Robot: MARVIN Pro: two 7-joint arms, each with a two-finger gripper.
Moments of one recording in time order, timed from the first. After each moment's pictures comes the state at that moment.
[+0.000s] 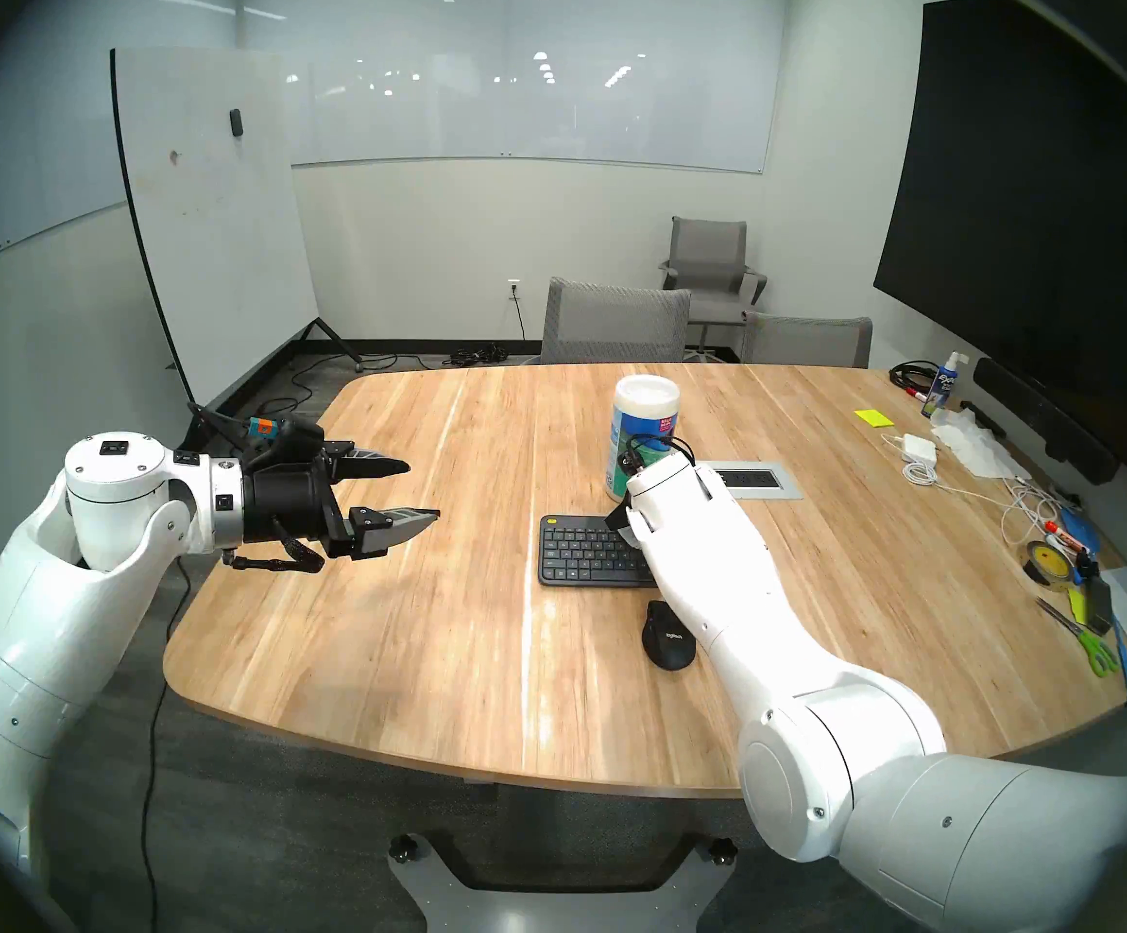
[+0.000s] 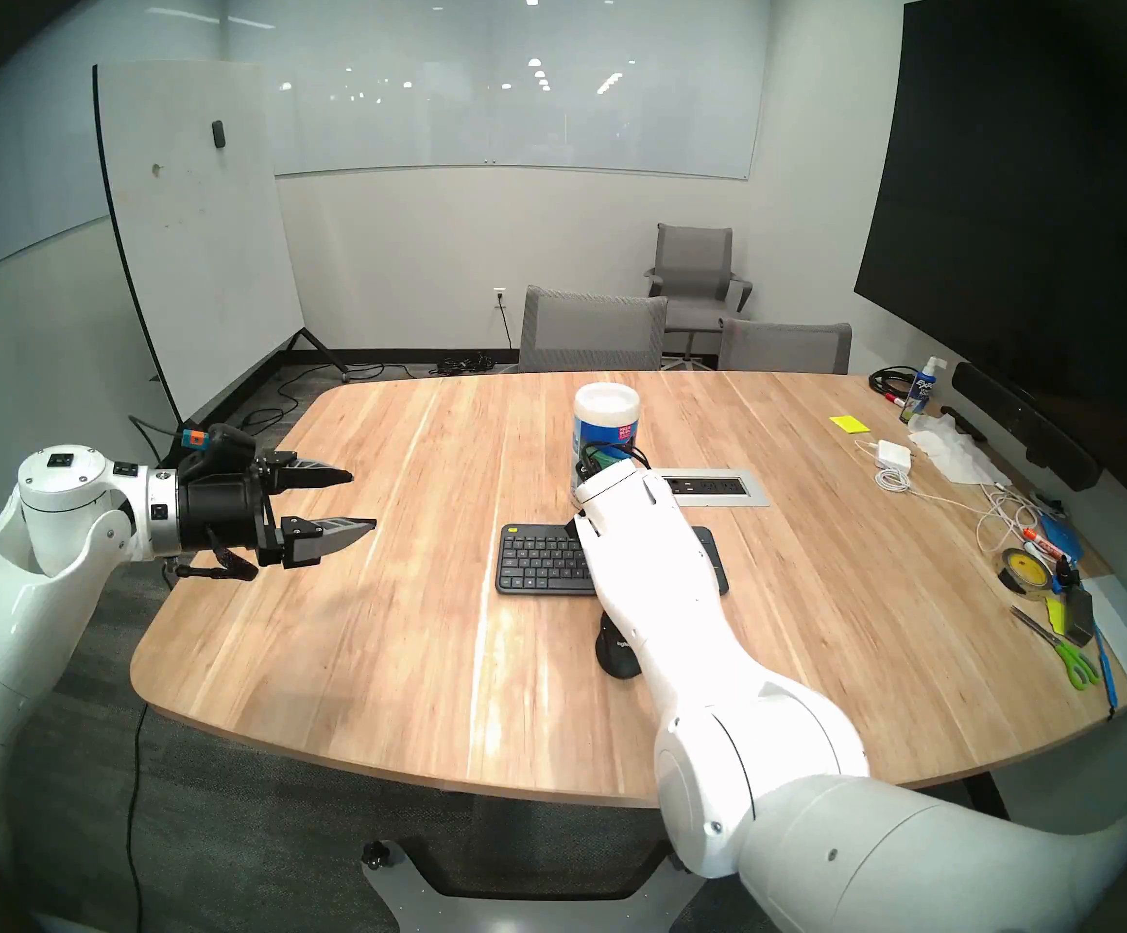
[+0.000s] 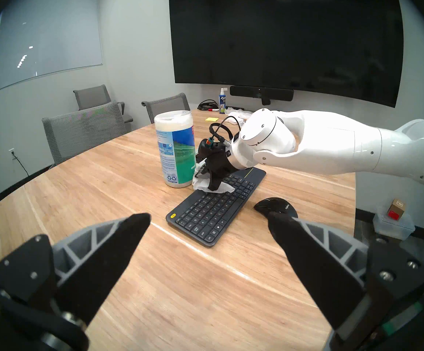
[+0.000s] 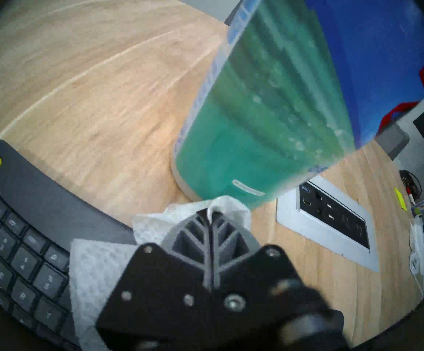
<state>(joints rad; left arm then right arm) 1.55 -0.72 -1.66 -1.89 -0.60 0.50 -0.89 -0.83 -1.67 1.49 -0.77 -0.59 0.62 0.19</state>
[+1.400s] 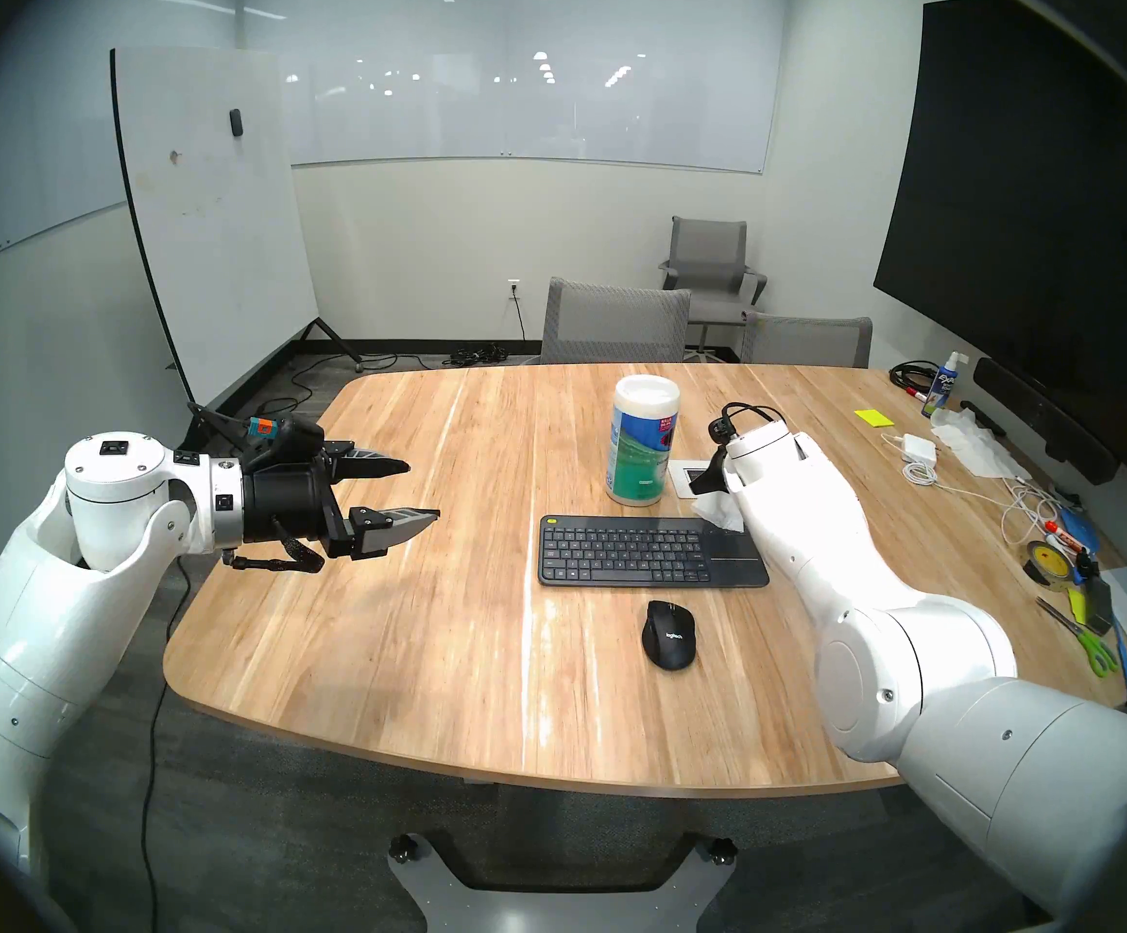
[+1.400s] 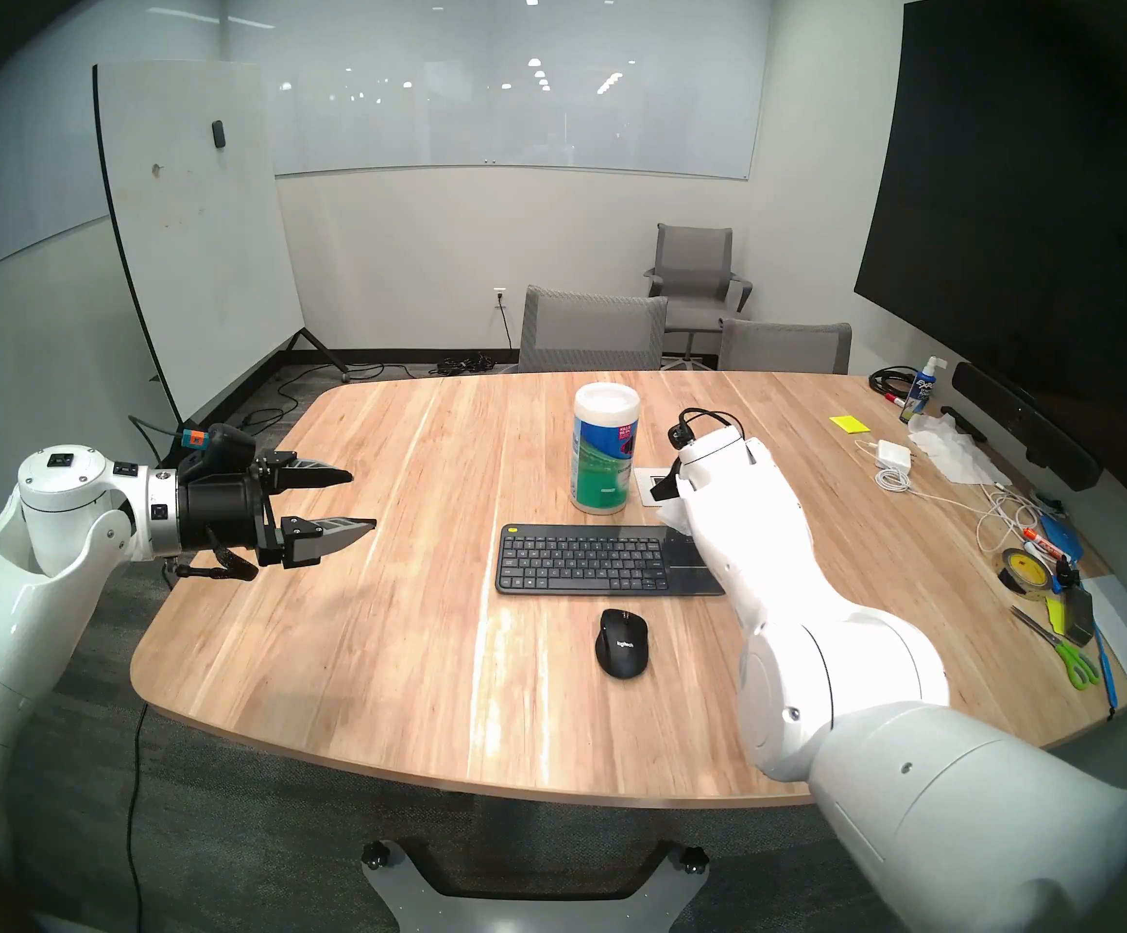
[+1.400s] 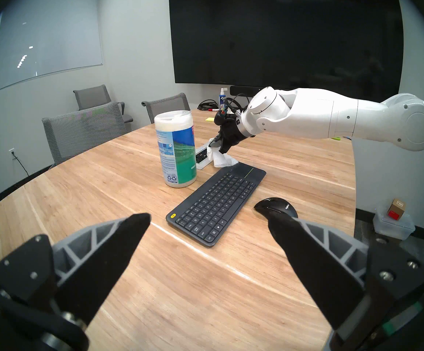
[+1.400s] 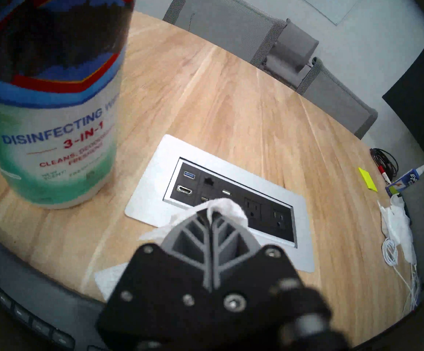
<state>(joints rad) 1.55 -0.72 -1.66 -1.89 -0.60 0.50 -0.89 -0.69 -1.48 1.59 -0.65 -0.56 0.49 0.29</state>
